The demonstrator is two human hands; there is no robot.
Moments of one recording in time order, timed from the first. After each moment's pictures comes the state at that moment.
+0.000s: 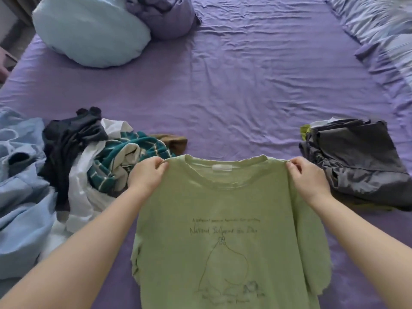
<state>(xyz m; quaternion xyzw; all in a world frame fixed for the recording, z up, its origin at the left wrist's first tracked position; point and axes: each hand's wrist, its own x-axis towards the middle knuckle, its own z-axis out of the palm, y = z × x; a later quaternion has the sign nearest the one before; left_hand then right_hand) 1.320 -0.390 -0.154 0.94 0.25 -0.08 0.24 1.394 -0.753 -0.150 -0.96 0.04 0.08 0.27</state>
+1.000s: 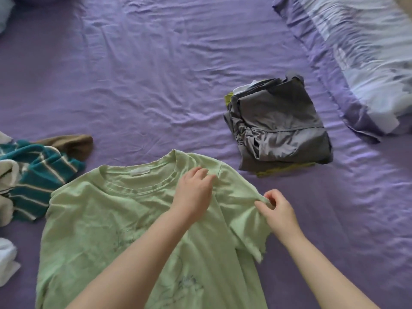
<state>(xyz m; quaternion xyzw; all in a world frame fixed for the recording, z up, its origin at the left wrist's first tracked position) 1.343 -0.664 -0.225 0.96 -0.15 -0.14 0.19 1.288 -0.882 -0.215 -0.88 0.24 0.14 0.39</state>
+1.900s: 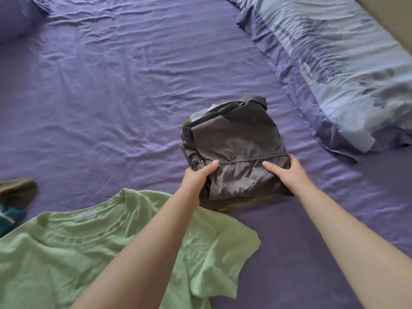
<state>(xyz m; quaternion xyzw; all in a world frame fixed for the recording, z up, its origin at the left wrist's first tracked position) 1.466 -0.807 -0.233 0.56 0.33 -0.29 0.71 1.460 -1.052 -0.241 -0.82 0.33 0.13 0.45</state>
